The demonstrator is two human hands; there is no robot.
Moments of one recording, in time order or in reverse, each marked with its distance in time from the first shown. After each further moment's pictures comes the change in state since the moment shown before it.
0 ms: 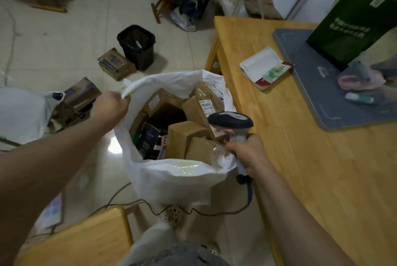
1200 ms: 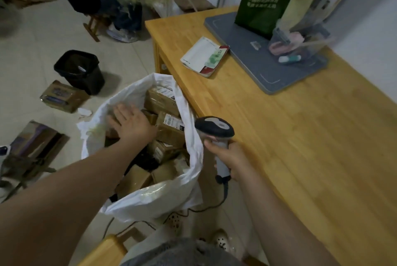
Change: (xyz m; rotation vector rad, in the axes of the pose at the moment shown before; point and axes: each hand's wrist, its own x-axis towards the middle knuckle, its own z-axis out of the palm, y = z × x) left_hand -0.067 0.132 0.076 0.437 -0.215 0.142; right_hand -0.027 0.054 -0.031 0.377 0.057 0.119
